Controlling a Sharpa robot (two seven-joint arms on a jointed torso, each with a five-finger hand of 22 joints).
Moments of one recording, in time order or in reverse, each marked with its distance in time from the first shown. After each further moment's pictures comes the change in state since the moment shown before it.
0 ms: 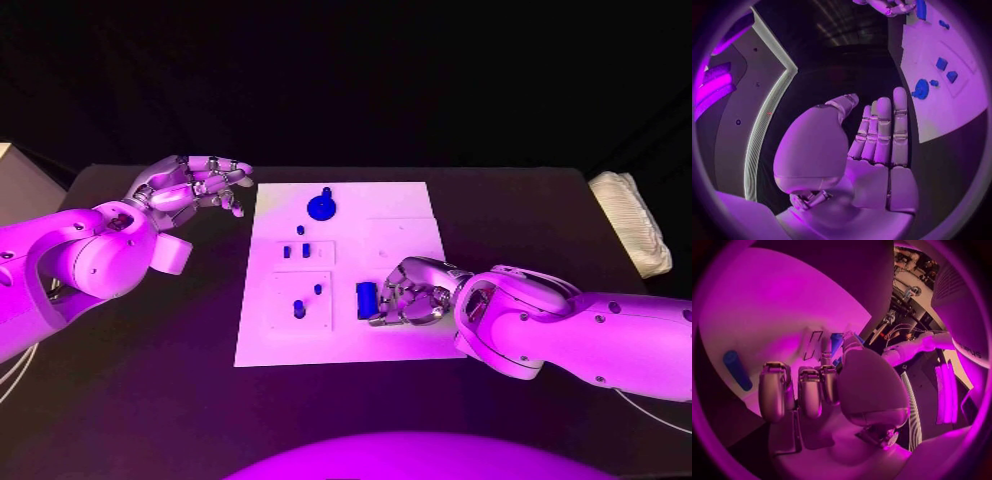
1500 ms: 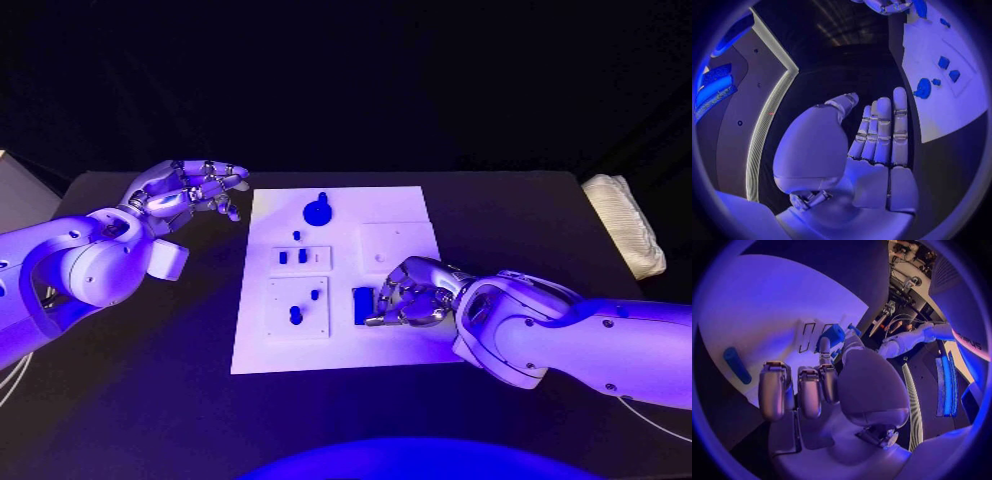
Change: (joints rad) left arm 0.000 0.003 0.004 0.004 -0.006 -0.012 0.015; left_hand 0.000 -0.008 0.000 -0.011 0.000 0.000 0.000 -0.005 0.001 0.000 0.000 0.000 0.001 0.004 -0.004 0.000 0.000 0.000 0.000 0.000 0.004 0.001; right arm 0.006 -0.033 0.000 0.051 0.046 -0.082 -0.010; right_hand 0.001 -0.003 -0.027 0.000 -0.032 -0.020 0.012 -0.007 0.013 0.004 0.011 -0.034 0.000 -0.004 0.011 -0.004 0.000 0.011 0.000 0.007 -0.019 0.000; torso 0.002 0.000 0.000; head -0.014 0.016
